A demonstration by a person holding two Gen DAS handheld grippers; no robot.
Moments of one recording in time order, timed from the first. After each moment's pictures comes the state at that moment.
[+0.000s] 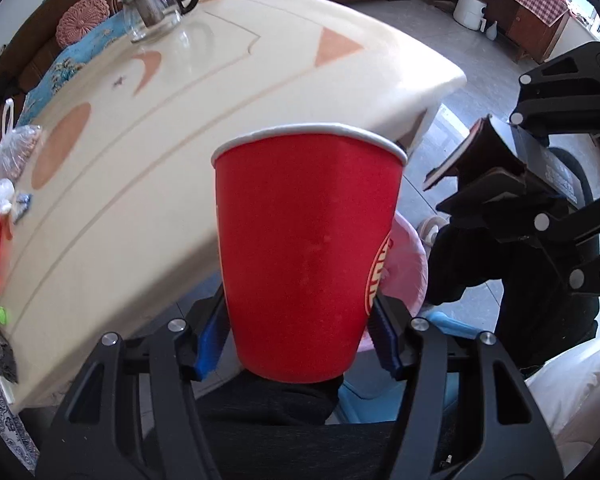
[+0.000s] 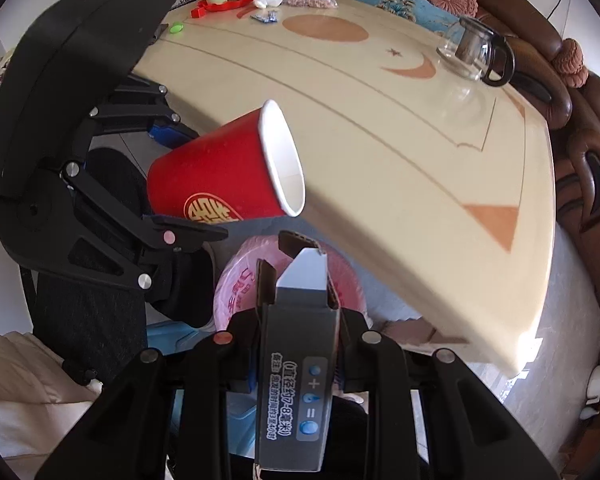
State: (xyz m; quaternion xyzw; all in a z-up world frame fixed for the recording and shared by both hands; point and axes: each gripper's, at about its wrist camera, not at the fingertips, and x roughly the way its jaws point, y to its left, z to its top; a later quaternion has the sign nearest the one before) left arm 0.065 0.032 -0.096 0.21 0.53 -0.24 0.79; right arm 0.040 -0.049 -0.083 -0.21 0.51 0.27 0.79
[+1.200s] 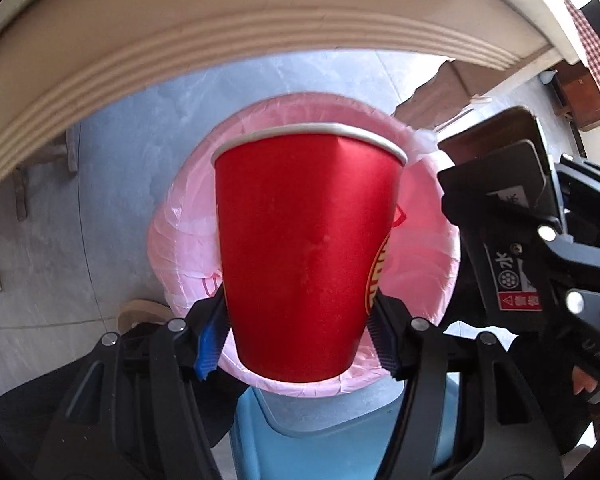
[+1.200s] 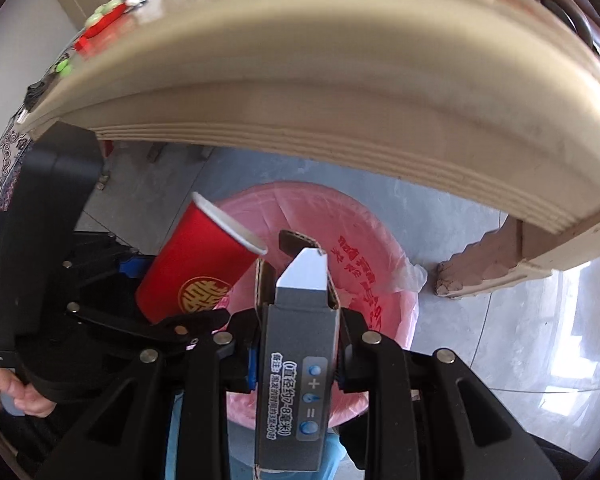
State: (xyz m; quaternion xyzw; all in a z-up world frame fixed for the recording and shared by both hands) left arm 0.098 0.024 -0.311 0.03 0.66 -0.17 0.73; right arm 0.093 -0.098 -0.278 -0.03 0.57 0.18 0.80
